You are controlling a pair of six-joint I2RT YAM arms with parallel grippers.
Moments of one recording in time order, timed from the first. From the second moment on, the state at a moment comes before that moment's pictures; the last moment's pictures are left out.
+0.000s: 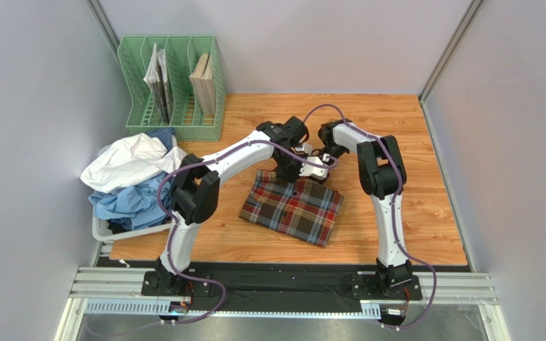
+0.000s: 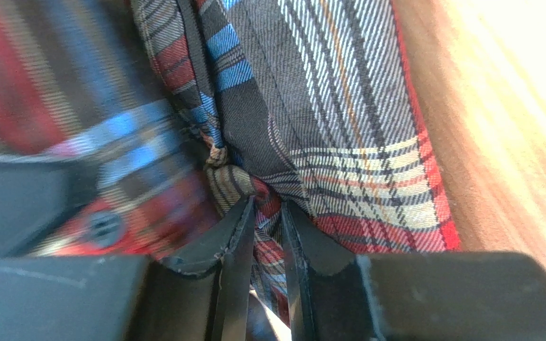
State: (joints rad) left arm -0.77 2.11 1.84 -0.99 0.38 1.05; right arm 0.30 2.35 1.74 -1.20 -0.85 -0.41
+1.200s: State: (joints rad) left arm -0.66 1.59 1.23 -0.90 0.59 0.52; right arm 0.27 2.14 1.77 -1.19 -0.70 -0.33
